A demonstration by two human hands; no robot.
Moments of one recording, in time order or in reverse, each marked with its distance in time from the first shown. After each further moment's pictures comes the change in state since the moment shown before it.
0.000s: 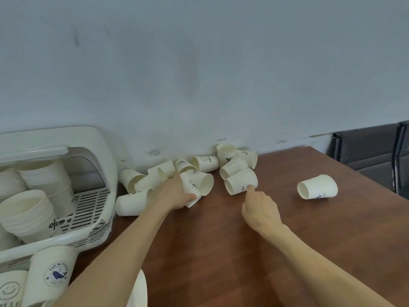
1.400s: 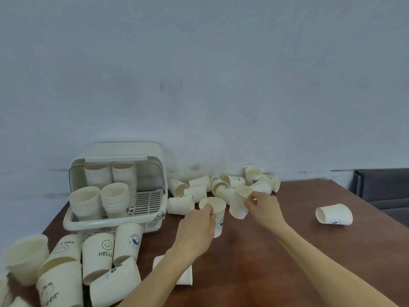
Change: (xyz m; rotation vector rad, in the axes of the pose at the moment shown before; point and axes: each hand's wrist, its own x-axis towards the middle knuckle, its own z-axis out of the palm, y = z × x) left_hand -0.166 -0.032 -0.033 -0.125 0.279 0.246; right_hand -0.029 -0.061 -0.058 0.512 -0.023 -0.063
